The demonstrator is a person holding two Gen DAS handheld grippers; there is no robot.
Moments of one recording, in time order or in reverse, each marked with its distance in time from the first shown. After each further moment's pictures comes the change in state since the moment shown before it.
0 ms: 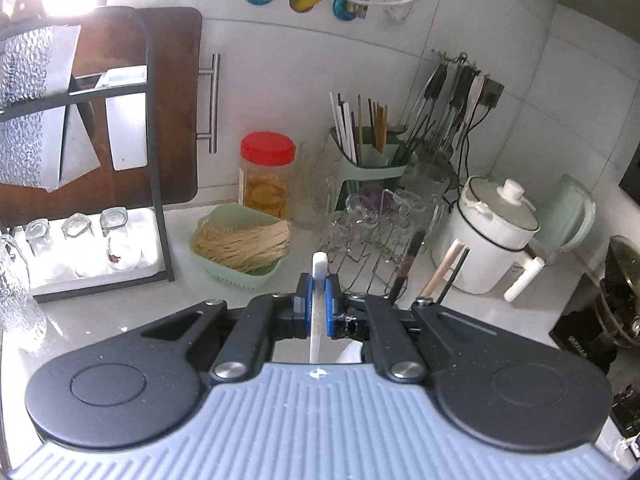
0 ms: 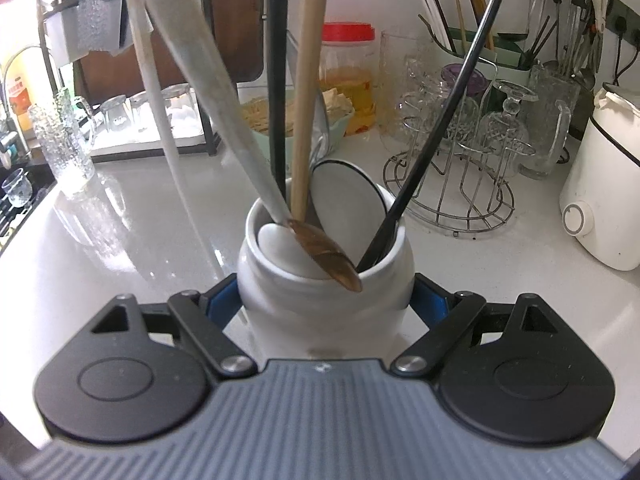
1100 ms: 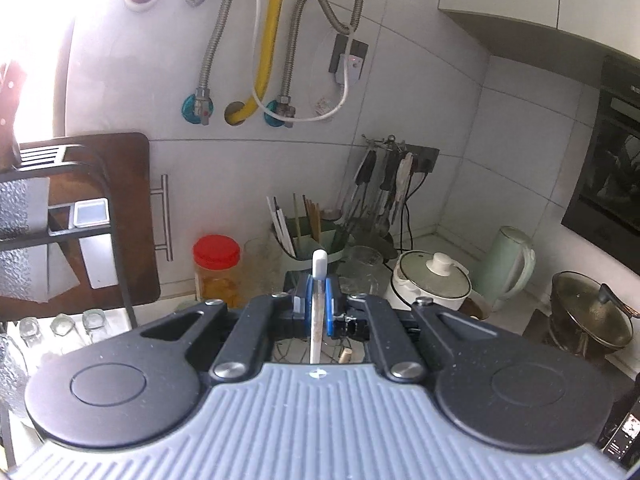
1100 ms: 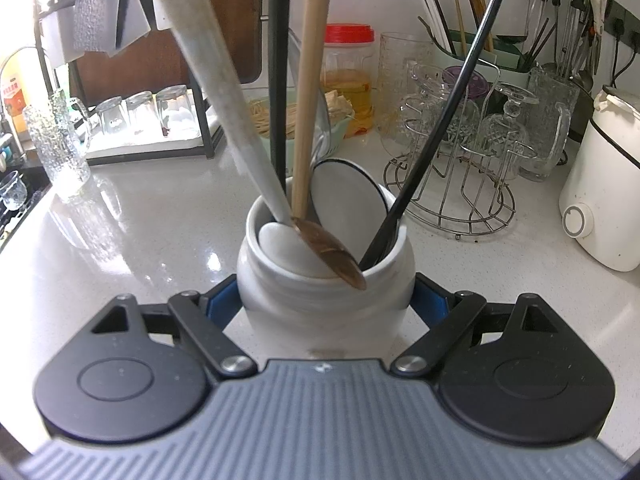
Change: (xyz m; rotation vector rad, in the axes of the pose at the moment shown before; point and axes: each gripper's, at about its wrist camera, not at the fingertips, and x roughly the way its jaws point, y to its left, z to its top) left arm -0.082 -0.046 0.064 0.096 -0.181 -0.120; right arm 0.004 0.003 0.002 0.001 -0.005 -0.011
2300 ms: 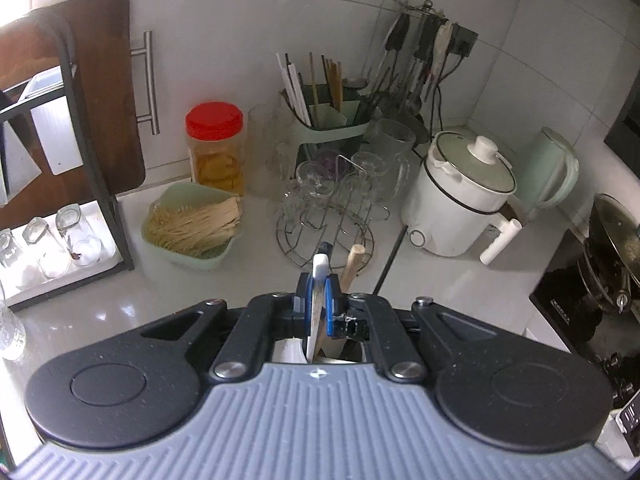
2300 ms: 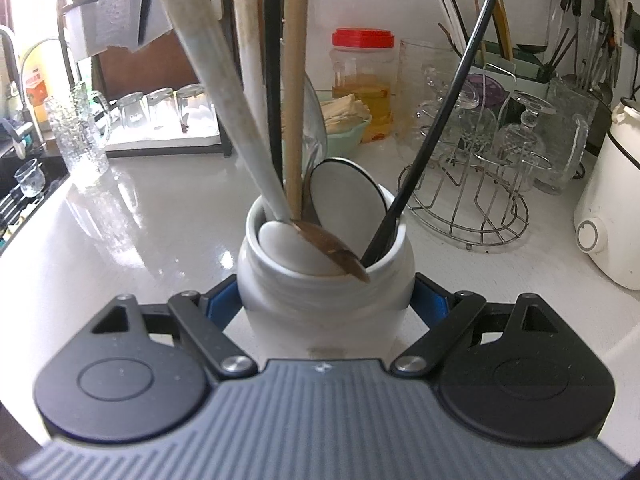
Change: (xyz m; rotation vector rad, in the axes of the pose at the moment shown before) left arm 0.110 0.007 -0.056 -0.035 0.349 0.066; right arm 0.000 -0.007 0.000 -0.057 -0.010 0.071
